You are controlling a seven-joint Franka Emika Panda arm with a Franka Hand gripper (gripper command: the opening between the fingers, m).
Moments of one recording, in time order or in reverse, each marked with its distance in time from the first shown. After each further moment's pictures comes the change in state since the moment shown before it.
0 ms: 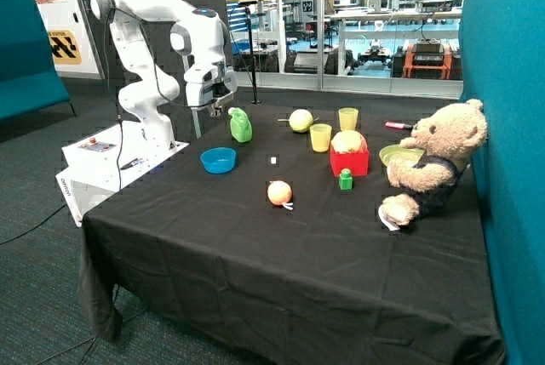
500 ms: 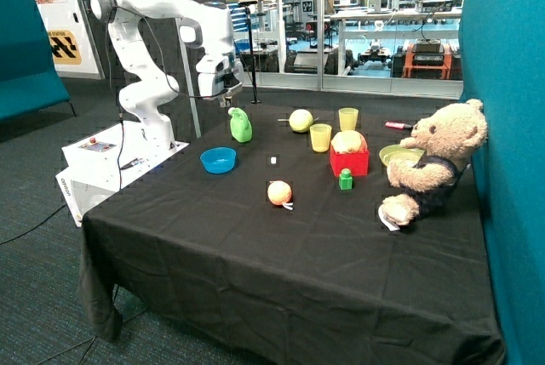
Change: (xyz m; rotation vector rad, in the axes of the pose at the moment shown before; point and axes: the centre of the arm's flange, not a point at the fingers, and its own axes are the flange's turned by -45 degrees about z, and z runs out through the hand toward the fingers) arm 0.005 -0.044 -0.017 -0.002 0.013 -0.050
